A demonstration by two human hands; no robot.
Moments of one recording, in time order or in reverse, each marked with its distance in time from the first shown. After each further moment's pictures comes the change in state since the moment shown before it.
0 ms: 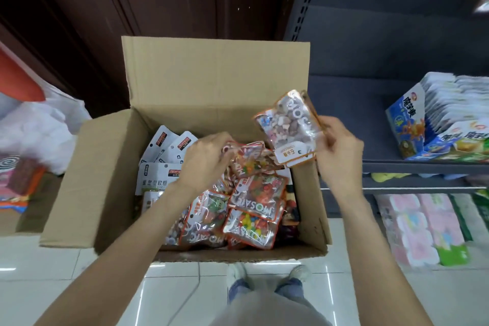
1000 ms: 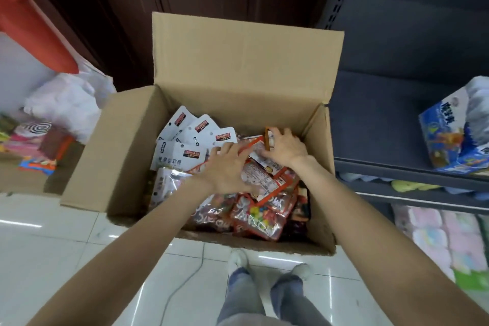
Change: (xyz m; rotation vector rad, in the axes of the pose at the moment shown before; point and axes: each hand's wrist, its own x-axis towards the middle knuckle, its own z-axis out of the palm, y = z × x) left_hand -0.023 0.000 0.028 0.251 -0.669 -0.162; right_hand 0.031 0.029 0.129 -0.650 -0.903 -0.020
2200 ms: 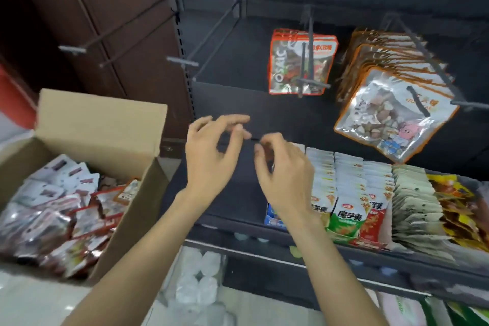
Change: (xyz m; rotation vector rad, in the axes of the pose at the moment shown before) left_hand 0.098 0.440 -0.131 -0.453 1.397 0.206; right_hand -0.154 0.359 -0.174 0.357 1.288 -0.569
